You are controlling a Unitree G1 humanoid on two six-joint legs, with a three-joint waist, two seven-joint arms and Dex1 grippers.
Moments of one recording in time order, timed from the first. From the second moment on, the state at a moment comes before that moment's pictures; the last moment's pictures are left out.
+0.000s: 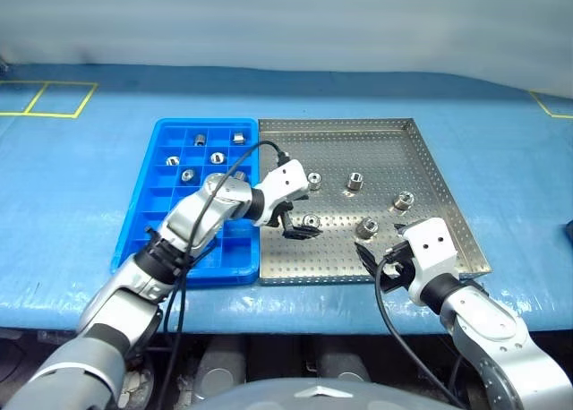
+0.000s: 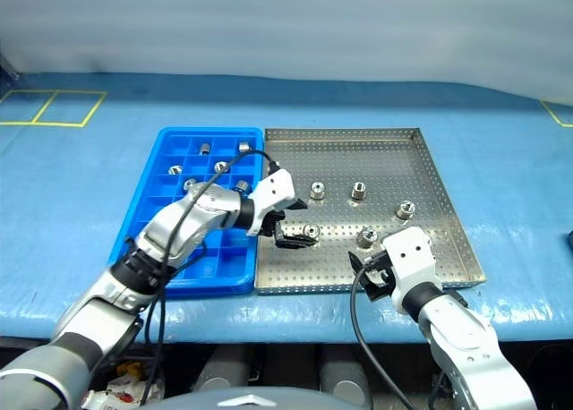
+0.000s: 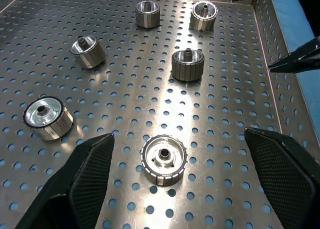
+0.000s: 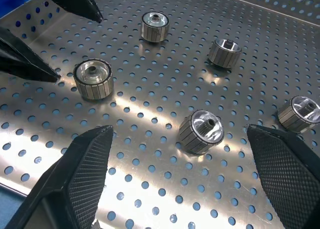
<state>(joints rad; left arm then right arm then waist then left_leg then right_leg) -0.70 0.38 -0.53 0.05 -0.20 0.68 -0.89 0.32 -0.44 -0.08 -0.92 0.24 0.88 0.26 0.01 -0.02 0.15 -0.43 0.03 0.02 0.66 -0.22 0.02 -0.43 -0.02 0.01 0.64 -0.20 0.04</state>
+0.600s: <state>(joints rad) -0.77 0.25 -0.62 0.32 0.02 0.53 -0.93 0.34 -0.41 -0.06 -0.92 0.23 0.85 0.22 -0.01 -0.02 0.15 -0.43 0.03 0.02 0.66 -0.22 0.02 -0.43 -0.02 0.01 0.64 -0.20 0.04</state>
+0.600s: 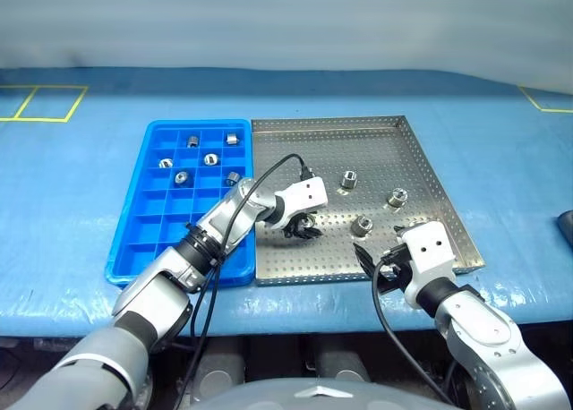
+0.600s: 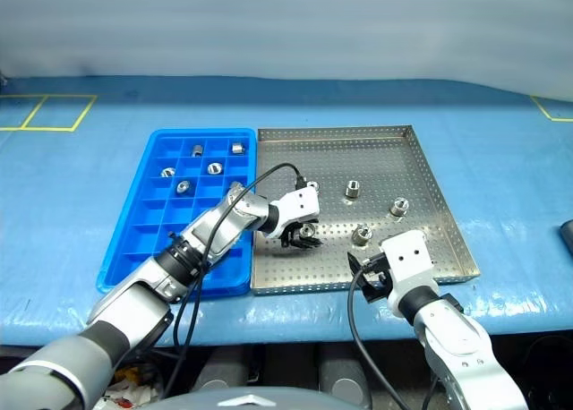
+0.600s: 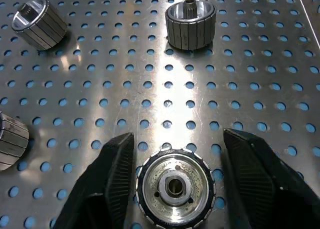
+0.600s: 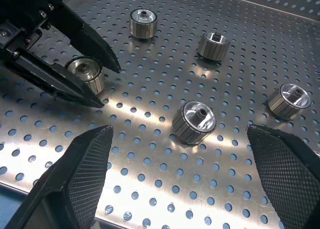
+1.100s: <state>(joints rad) -0.75 0.23 -0.42 0.21 -0.03 0.60 -0.88 0.30 -0.41 -0.04 -0.91 0.22 0.84 0.23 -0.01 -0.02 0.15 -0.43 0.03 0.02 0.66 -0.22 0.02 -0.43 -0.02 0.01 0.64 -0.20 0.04</state>
